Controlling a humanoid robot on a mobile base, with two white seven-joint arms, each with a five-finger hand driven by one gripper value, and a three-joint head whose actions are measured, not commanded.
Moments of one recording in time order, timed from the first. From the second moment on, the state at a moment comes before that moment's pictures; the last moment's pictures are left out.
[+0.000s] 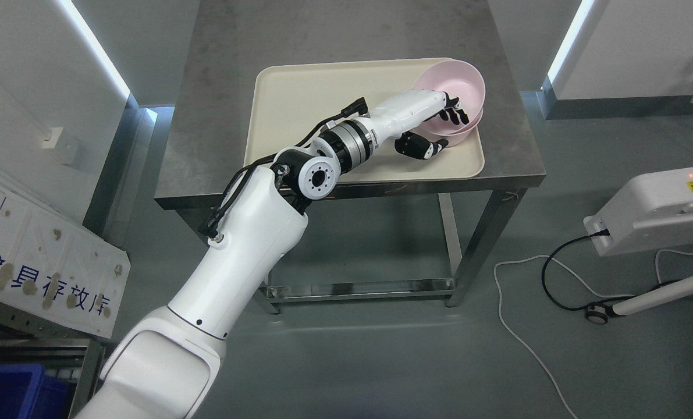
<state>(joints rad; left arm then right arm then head) -0.90 0.00 -0.60 -1.12 -0.57 -0.17 -0.39 0.05 0.00 -0.09 -0.20 -0.09 0.01 0.06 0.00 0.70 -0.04</state>
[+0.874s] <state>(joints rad) -0.85 0.00 -0.39 -1.10 -0.53 -0.41 -0.46 0.05 0.00 -0.09 -0.20 -0.09 0.01 0.06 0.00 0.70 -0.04</state>
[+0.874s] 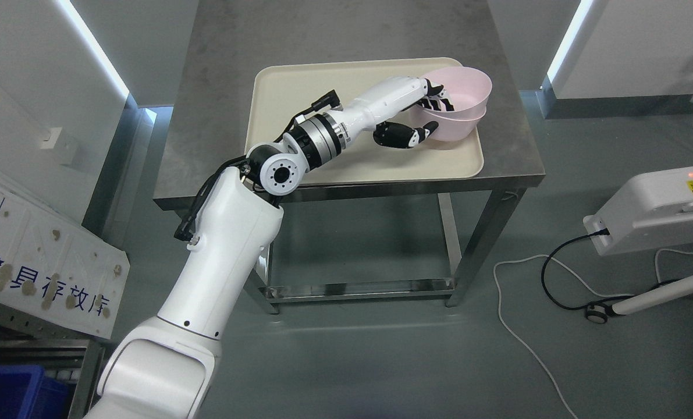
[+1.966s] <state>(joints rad) -0.46 0.00 -0.02 -1.48 -0.34 -0.65 -0.57 0.05 0.00 -0.09 -0.20 -0.09 0.01 0.06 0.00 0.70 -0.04</state>
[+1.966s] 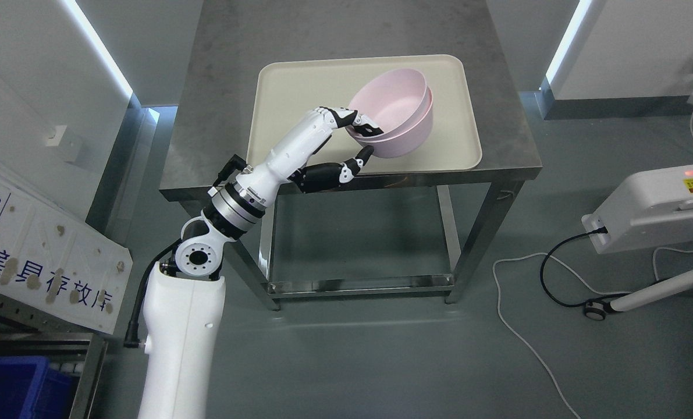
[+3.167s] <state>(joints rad) -0.32 0.00 0.13 -1.62 -0.25 -0.79 -0.61 0.05 0.00 -0.09 -0.20 -0.09 0.01 0.06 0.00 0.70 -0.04</state>
